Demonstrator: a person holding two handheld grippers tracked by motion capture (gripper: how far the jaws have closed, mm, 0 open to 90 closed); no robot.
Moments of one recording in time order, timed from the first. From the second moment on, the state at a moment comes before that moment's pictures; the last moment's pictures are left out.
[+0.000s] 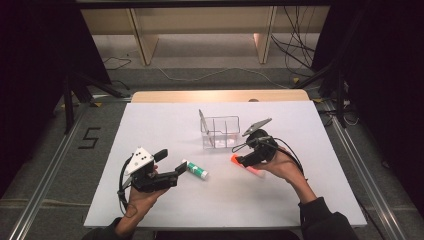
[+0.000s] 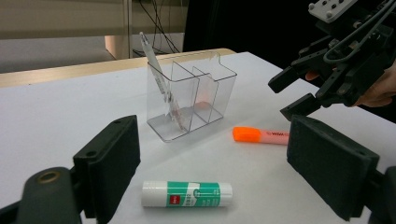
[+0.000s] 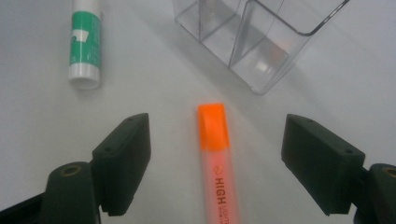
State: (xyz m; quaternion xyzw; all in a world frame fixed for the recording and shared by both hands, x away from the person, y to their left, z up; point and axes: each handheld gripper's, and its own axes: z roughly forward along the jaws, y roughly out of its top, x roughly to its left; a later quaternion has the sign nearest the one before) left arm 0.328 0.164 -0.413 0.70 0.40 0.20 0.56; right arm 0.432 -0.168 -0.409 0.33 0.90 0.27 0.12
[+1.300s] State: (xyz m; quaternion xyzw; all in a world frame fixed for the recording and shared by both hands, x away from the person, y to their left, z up) left arm 0.326 0.165 -0.412 0.70 0.40 0.20 0.56; right arm 0.452 -0.156 -0.452 0.32 0.94 0.13 0.06
